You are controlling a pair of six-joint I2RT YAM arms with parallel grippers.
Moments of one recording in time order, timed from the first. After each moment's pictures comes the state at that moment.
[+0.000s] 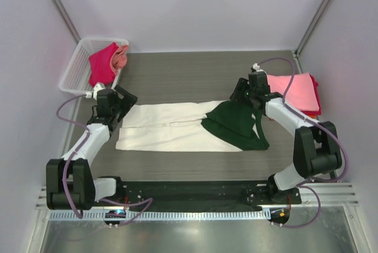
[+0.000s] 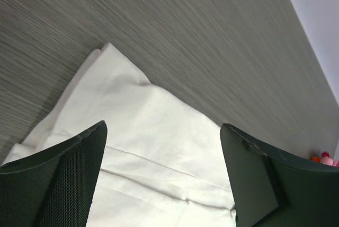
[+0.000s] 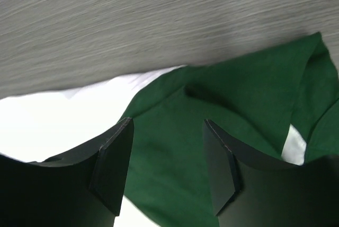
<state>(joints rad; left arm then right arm) 0.00 1.21 0.66 -0.01 -0.05 -0.84 0.23 1.48 0.94 -0.18 -0.03 0.53</state>
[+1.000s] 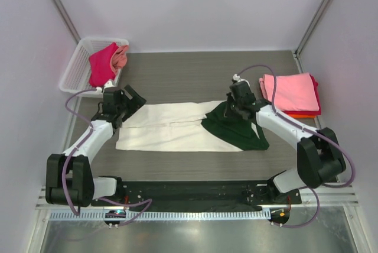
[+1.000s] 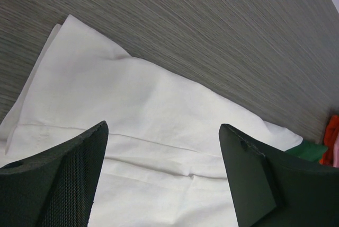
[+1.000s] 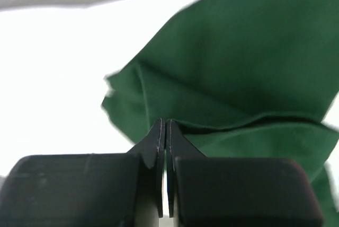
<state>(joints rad) -0.08 1.27 0.72 -0.08 0.02 -0.75 0.43 1.50 0.98 -0.34 0.08 0.50</state>
